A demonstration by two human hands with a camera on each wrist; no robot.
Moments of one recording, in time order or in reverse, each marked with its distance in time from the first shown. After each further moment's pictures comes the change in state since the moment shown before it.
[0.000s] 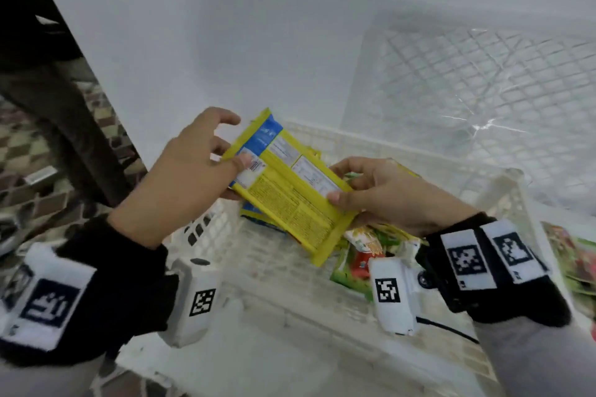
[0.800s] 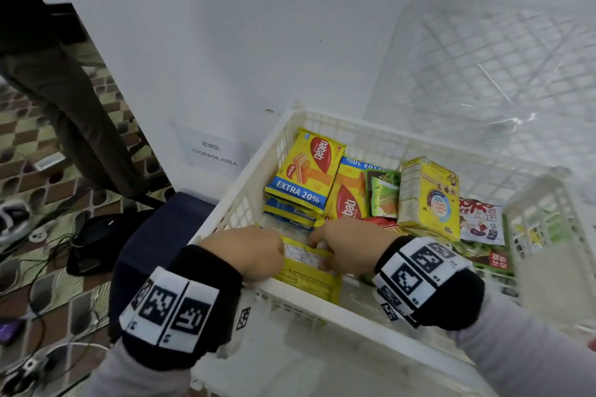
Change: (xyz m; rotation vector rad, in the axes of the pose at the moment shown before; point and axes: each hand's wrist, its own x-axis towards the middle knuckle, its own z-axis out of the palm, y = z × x) left_hand 0.001 -0.071 0.037 1.017 -0.861 -0.262; right_hand 0.056 0.041 0.074 -1.152 -0.329 0.123
